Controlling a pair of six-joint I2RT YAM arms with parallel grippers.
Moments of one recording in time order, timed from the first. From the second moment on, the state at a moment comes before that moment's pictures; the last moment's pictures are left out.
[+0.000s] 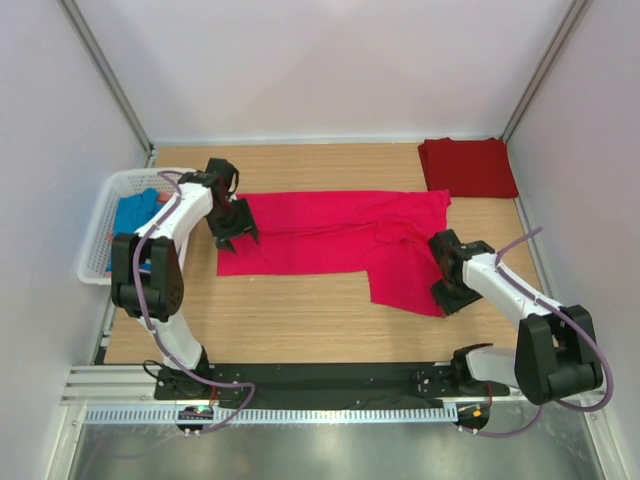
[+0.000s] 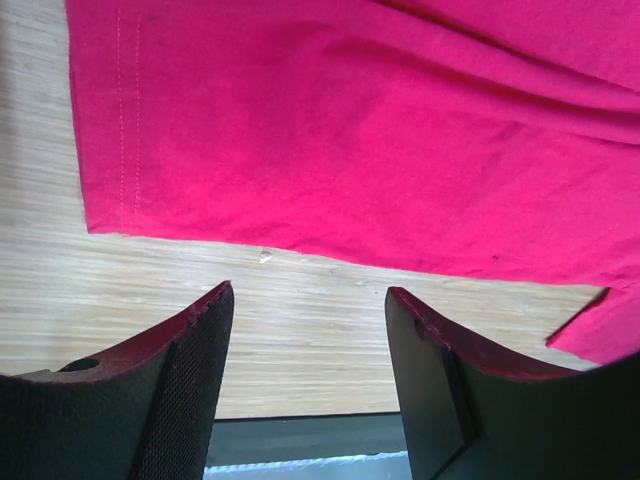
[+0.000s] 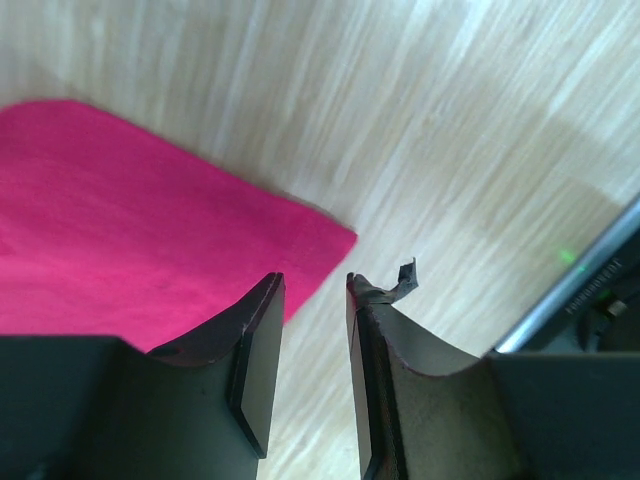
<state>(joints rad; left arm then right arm) -0.16 1.77 1.38 -0.96 0.12 -0.55 0.23 1.27 0.70 -1.02 0.29 1.39</state>
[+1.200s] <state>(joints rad) -0.16 1.77 1.43 -0.96 0.12 -0.59 0.24 1.22 0.59 -0.91 0.37 1.62</state>
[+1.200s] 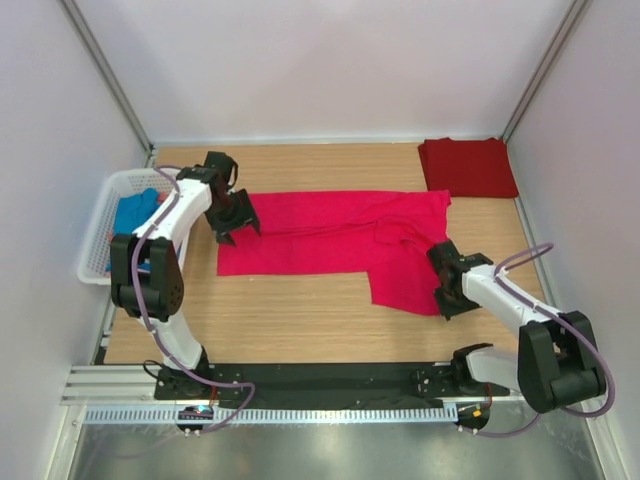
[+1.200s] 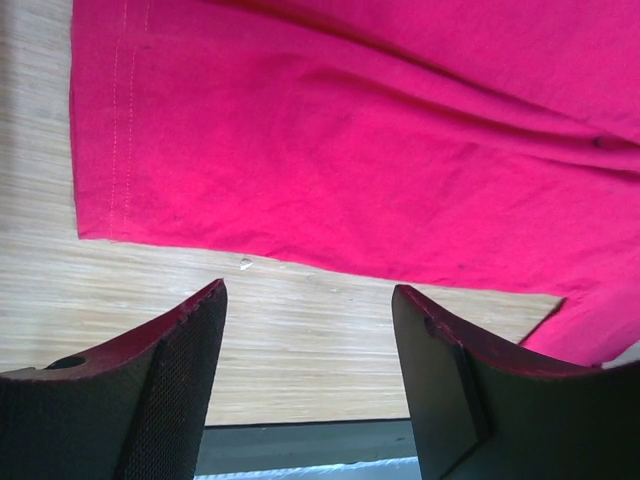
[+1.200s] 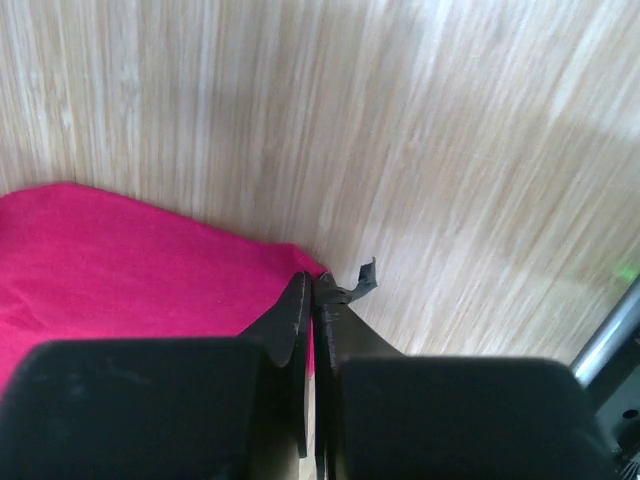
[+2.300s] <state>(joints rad) -0.10 1.46 1.04 -1.04 0.00 -1.26 0.24 0.95 0.71 -1.18 0.29 1.37</state>
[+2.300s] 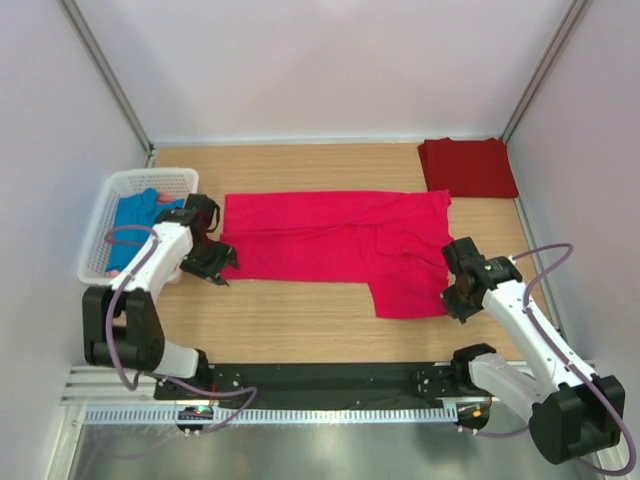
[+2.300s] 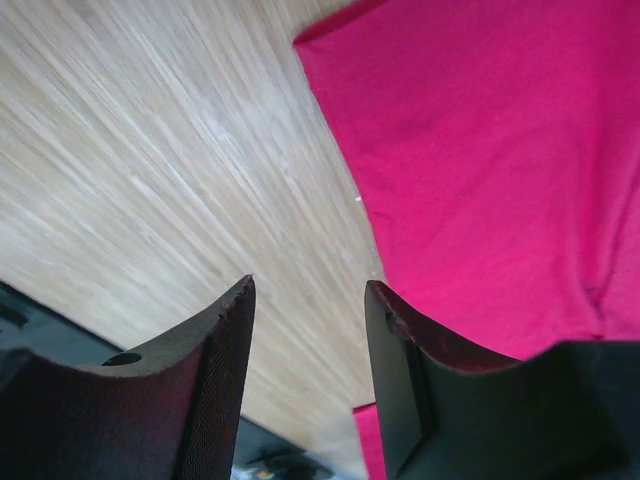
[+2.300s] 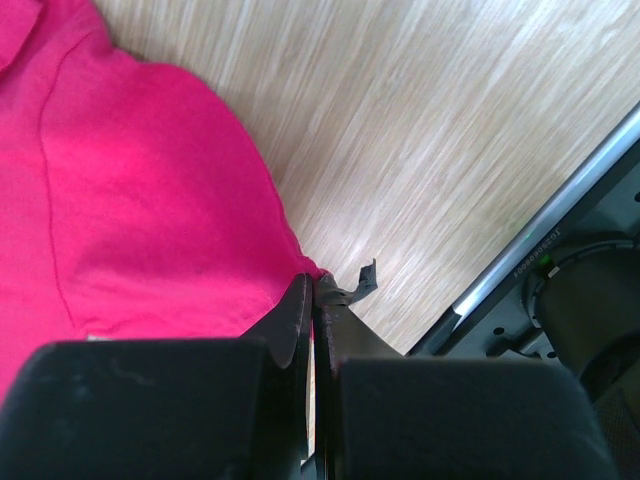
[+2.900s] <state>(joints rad) -0.04 1.48 0.87 -0.86 -0.12 -1.46 0.24 0.89 0.71 -1.17 0.26 1.33</state>
